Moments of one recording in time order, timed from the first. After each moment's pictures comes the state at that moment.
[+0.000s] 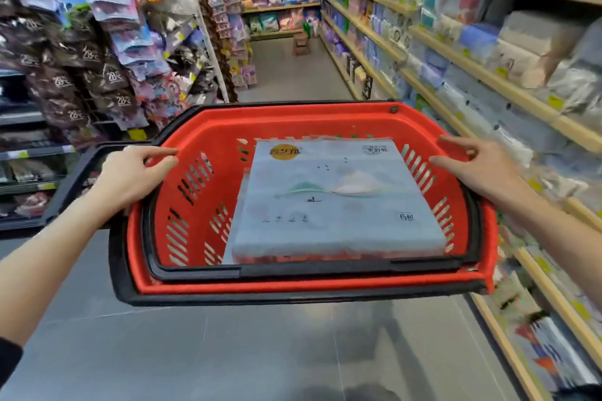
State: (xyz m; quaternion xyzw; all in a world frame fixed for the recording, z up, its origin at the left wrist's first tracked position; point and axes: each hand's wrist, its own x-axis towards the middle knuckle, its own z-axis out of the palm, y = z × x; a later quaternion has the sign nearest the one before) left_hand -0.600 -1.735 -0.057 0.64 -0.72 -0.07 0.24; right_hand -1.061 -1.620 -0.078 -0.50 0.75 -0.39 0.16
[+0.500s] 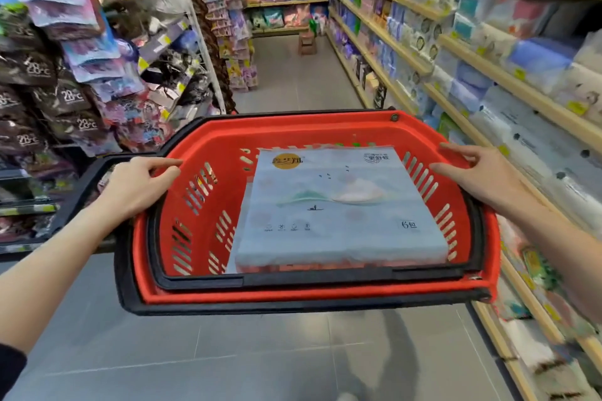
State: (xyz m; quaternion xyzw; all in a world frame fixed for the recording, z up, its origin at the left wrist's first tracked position) left_hand -0.637 -1.996 -0.090 0.65 -0.72 -0.09 0.23; right_hand -1.107 -1.894 -0.099 -0.51 0.76 -0.37 0.18
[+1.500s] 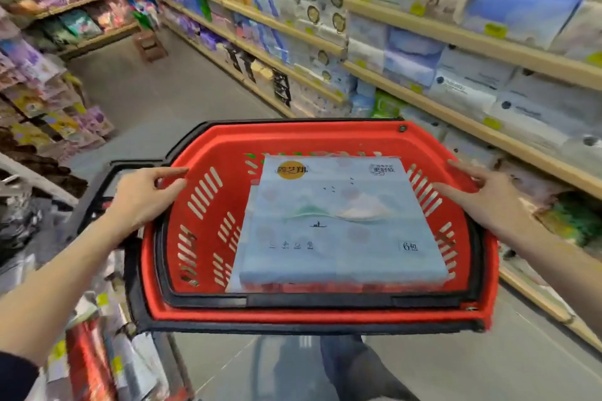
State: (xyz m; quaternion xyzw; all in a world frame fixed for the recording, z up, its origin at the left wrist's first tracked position) left_hand -0.850 -2.588 -0.147 0.42 -0.89 -0.14 0.13; right_hand -1.163 -2.229 -0.201 -0.25 0.86 -0.44 0.11
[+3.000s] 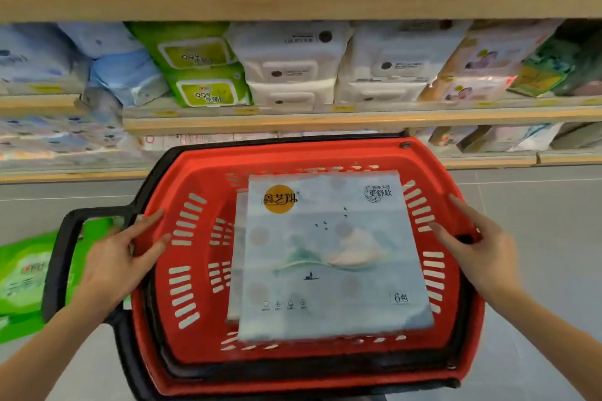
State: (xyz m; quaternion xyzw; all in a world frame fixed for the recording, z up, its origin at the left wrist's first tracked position) left_hand -1.428 -2.844 -0.616 0.06 -0.97 -0.19 -0.14; right_hand -1.355 -2.374 -0.599 0.29 0.87 -0.39 0.03
